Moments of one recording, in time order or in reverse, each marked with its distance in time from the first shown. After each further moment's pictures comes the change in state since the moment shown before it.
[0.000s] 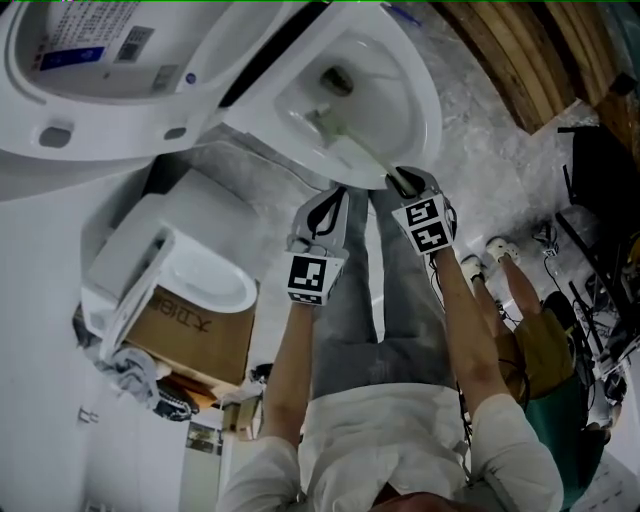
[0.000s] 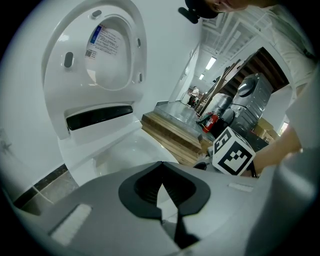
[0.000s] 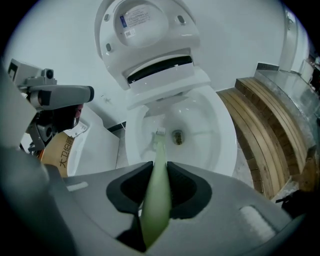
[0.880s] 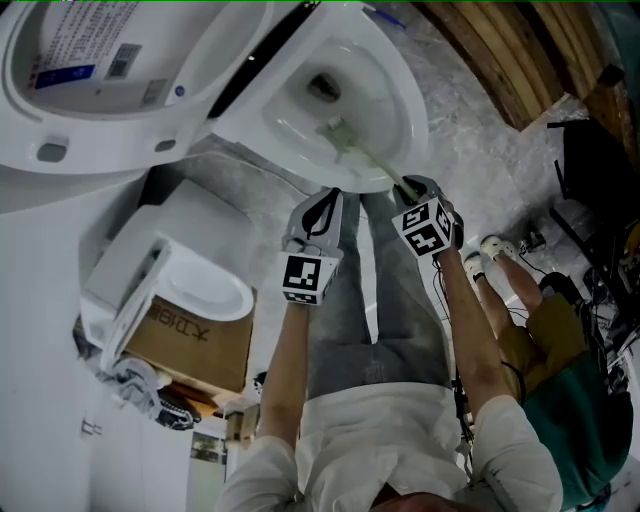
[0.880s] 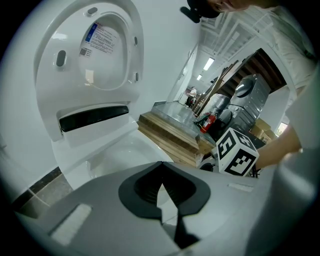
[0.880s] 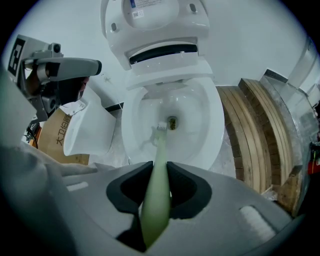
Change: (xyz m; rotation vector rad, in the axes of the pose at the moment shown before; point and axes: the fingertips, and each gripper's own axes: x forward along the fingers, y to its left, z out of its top) left arm 0.010 -0.008 0.006 0.008 -0.003 -0.030; right arm -0.021 -0.023 -0.033 -0.130 0.181 -0.071
